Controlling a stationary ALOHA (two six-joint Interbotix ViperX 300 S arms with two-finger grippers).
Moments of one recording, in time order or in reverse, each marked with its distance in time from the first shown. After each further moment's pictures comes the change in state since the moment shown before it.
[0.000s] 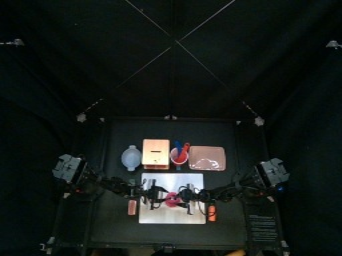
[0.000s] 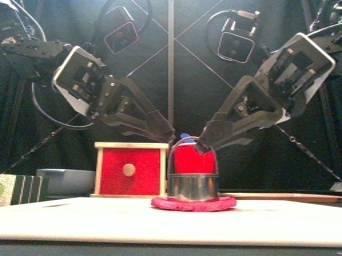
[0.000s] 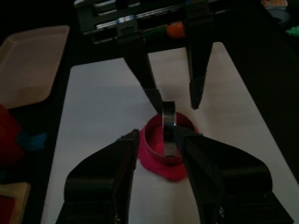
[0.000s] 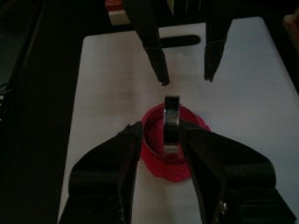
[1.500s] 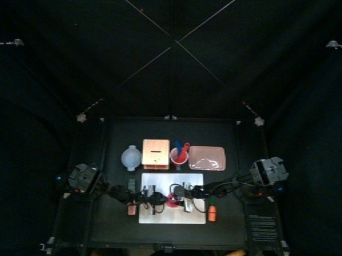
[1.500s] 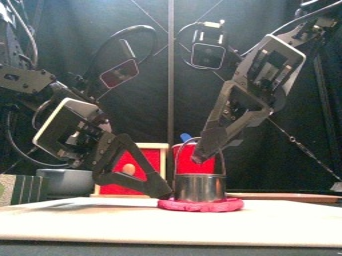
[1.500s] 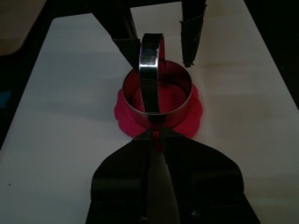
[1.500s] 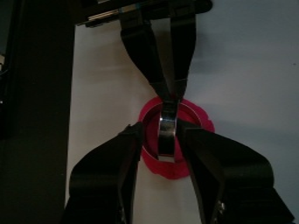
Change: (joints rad) left arm -0.089 0.230 -0.049 -0.152 -0.124 0.005; right arm -0.101 -0.002 -0.129 -0.041 0.385 0.011
